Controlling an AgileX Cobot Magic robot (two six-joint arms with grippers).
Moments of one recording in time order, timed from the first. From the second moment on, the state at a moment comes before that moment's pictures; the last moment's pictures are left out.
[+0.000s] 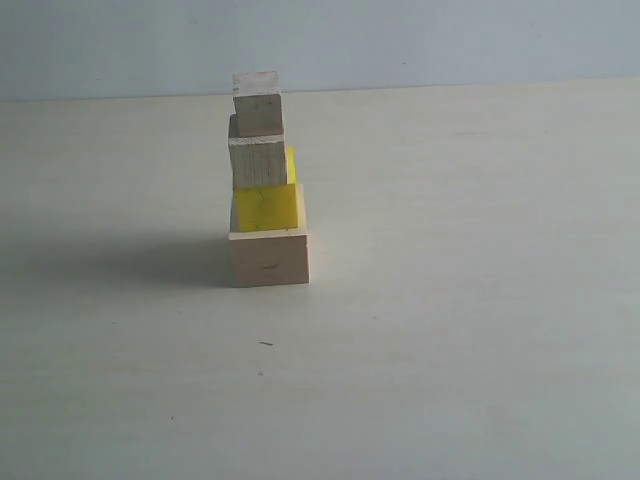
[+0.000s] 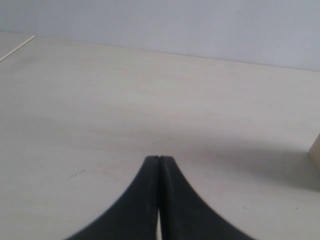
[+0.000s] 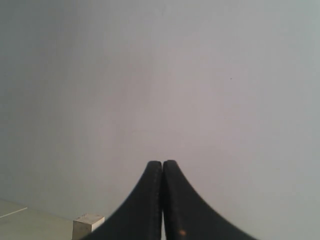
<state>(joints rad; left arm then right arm) 0.04 0.00 0.00 0.00 0.37 -0.09 0.37 0.08 -0.31 1.74 0.16 -1.74</state>
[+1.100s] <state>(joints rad) 0.04 0.00 0.00 0.00 0.37 -0.09 0.02 0.08 -0.31 1.74 0.10 -1.68</state>
